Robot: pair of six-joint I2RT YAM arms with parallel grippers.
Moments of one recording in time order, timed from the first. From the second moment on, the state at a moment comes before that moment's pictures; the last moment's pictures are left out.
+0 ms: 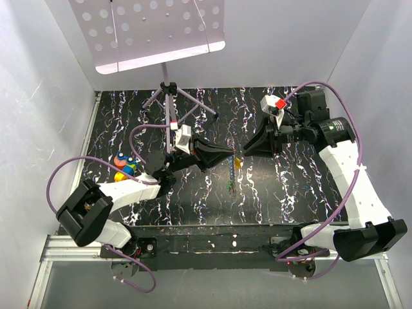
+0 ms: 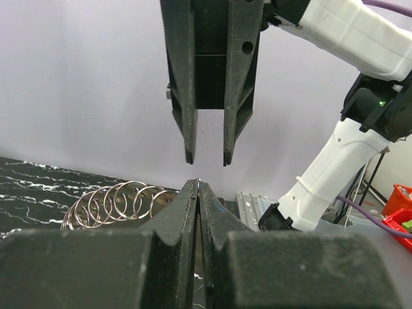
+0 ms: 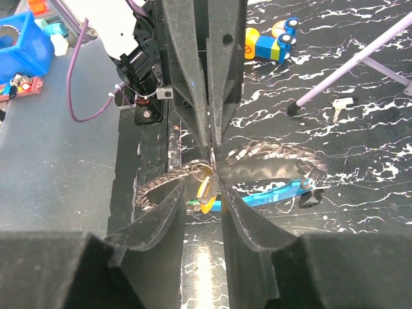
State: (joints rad) left arm -0.76 1.40 0.66 1.33 0.61 -0.55; right arm 0.29 1.24 1.46 -1.01 -1.24 -0.56
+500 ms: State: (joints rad) left arm -0.78 1.42 0.66 1.34 0.53 -0.59; right arm 0.33 1.27 1.40 -0.91 -1.28 -0.46
